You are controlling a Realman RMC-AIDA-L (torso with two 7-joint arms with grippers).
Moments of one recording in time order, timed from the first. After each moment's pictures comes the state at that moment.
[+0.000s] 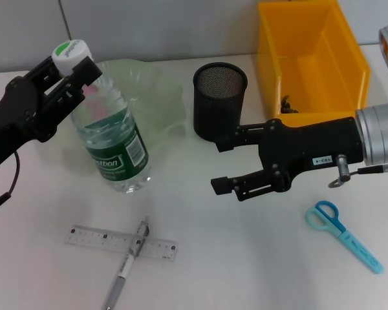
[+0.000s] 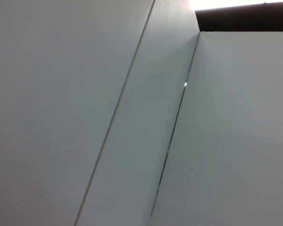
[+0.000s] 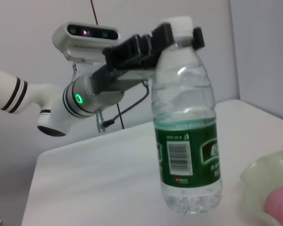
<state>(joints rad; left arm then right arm) -0.44 -2.02 1.14 0.33 0.95 1.74 -1.12 0.52 2.08 -0.99 -0.95 -1.87 -1.65 1.58</state>
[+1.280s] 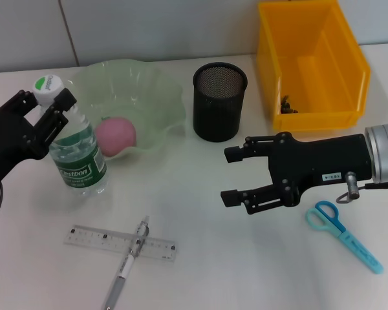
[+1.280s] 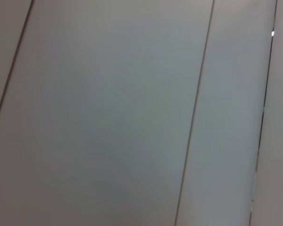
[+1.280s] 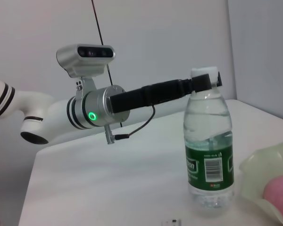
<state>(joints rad) -0.35 -2.06 1.09 0.32 0.95 1.51 -0.87 0.46 2.08 -0.99 -0.91 -1.85 -1.65 1.48</state>
